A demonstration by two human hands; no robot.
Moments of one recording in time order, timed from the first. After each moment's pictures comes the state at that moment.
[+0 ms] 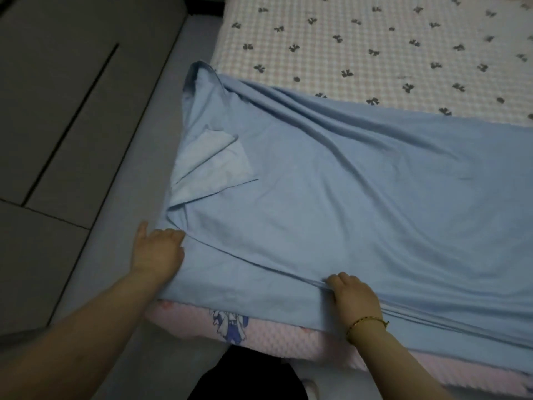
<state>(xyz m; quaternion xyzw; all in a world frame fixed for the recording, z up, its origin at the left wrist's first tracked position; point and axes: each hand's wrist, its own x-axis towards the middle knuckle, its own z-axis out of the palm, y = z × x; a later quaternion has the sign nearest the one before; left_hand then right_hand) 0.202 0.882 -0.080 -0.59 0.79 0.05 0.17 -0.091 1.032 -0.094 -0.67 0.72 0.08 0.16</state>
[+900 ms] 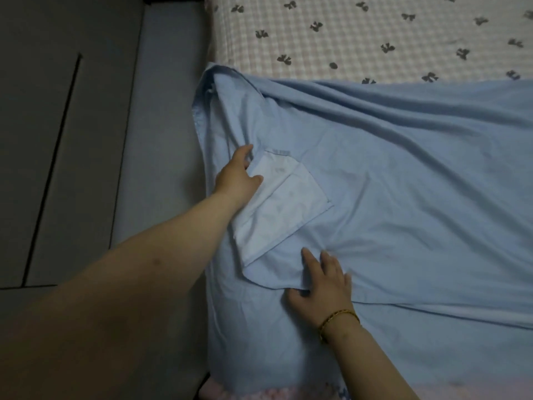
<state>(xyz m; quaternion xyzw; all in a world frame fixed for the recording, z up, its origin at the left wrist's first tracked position) 0.171 0.661 -0.094 -0.57 0.69 0.44 -0.10 0.108 0.867 -0.100 -0.40 0.82 0.01 0.41</state>
